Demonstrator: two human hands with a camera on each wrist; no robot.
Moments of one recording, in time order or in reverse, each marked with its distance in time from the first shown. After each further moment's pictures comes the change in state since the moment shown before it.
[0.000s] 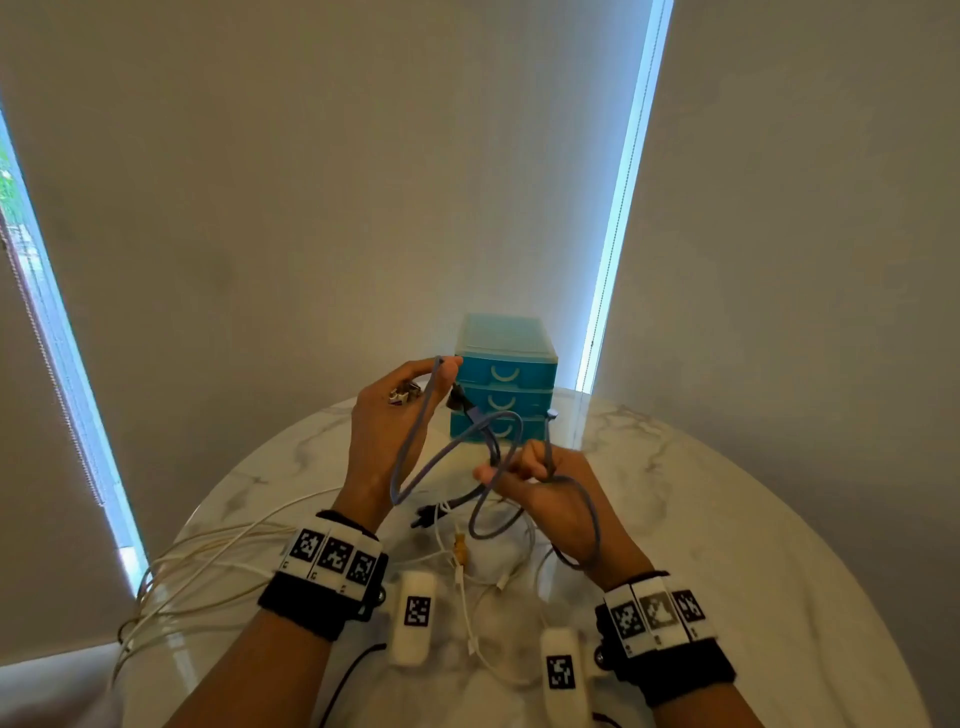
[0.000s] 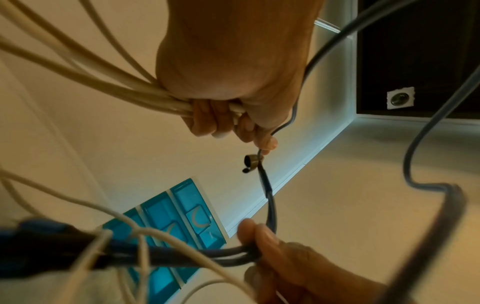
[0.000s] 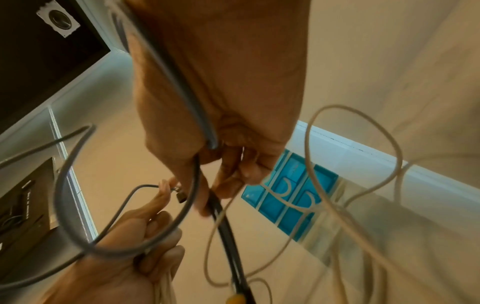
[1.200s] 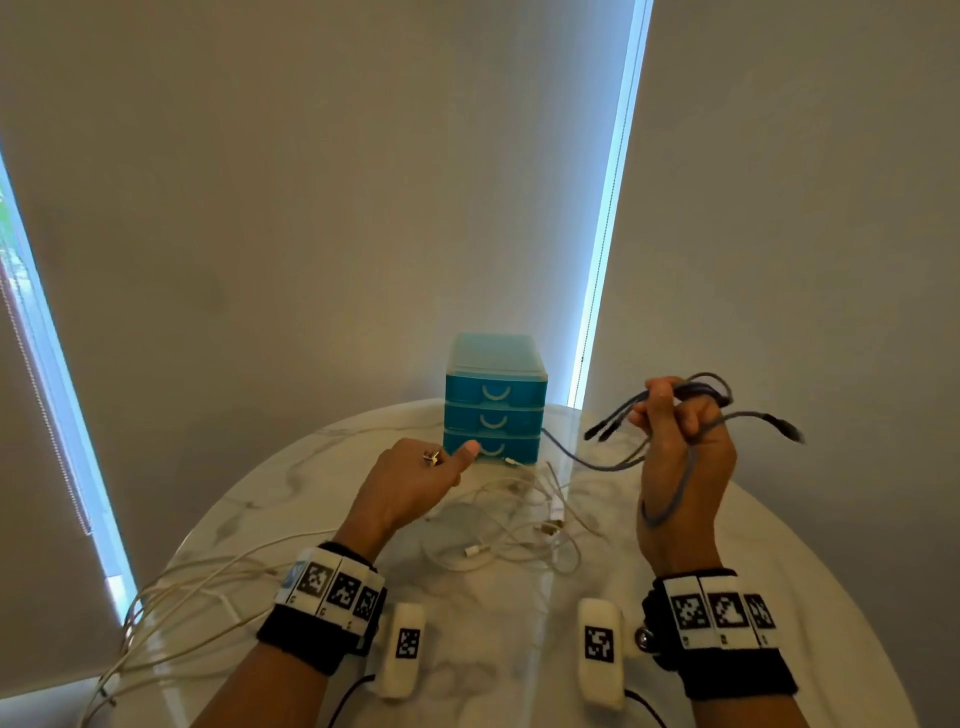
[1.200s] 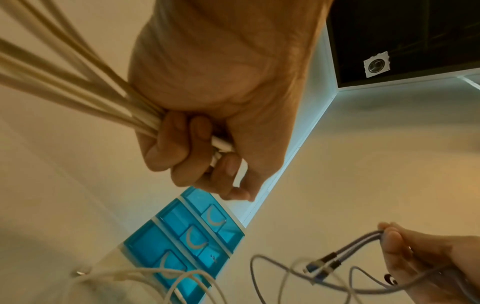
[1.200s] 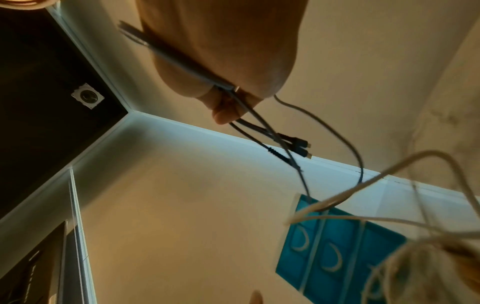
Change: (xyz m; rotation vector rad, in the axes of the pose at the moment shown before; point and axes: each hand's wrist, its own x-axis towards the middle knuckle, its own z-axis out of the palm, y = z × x) left_hand -0.010 -0.008 0.009 0.552 -0.398 -0.363; right_hand 0.003 -0.055 -0.061 0.377 0.764 -0.239
